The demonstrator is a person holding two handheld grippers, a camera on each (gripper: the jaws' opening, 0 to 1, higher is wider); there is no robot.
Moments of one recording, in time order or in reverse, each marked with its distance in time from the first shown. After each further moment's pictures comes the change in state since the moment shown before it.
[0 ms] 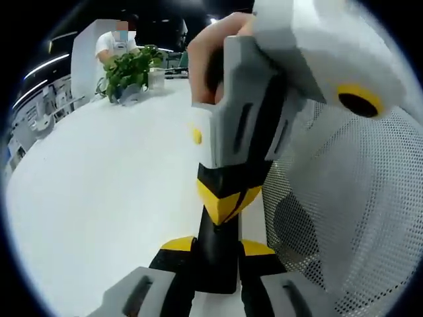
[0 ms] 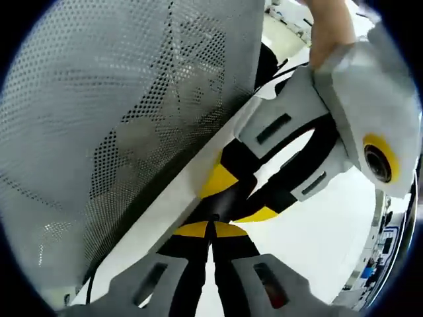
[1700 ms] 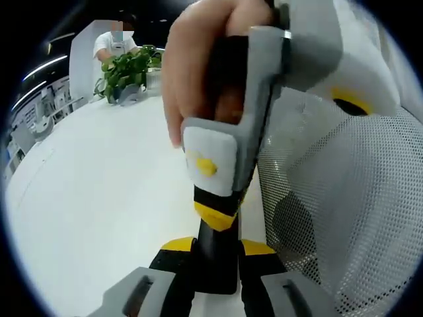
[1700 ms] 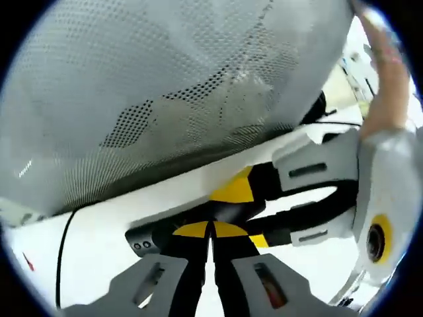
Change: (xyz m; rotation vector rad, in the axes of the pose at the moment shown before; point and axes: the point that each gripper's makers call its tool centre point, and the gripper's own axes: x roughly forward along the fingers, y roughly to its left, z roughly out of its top) left arm -0.001 0.000 -0.005 0.031 0.023 0.005; right arm 0.001 0.002 0.004 -0.619 0.015 0.174
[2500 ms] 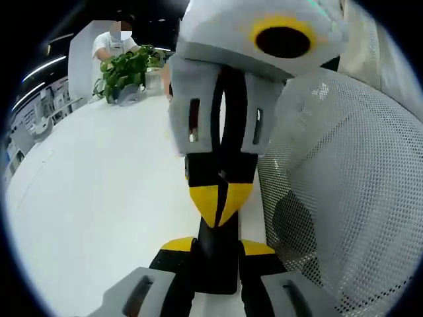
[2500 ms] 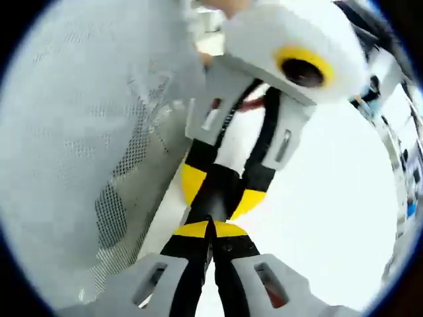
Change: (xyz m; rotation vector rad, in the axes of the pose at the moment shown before) left arm 0.000 -0.001 0.001 0.004 0.005 -0.002; right arm -0.005 -0.004 -0.011 1.103 -0.311 -0.189
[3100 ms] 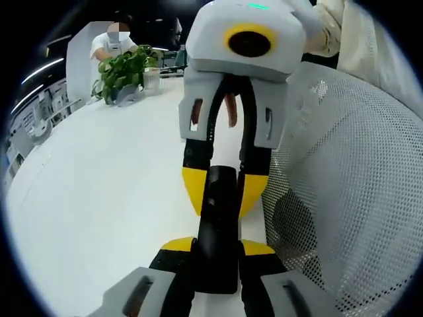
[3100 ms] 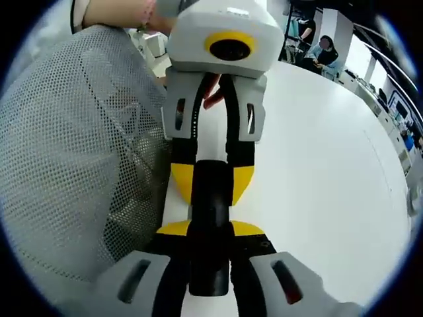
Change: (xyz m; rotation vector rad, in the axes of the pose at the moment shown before) left arm 0.001 0.001 -0.001 0.023 0.014 0.001; right arm -0.004 0.006 -0.009 0.177 -0.056 -0.060
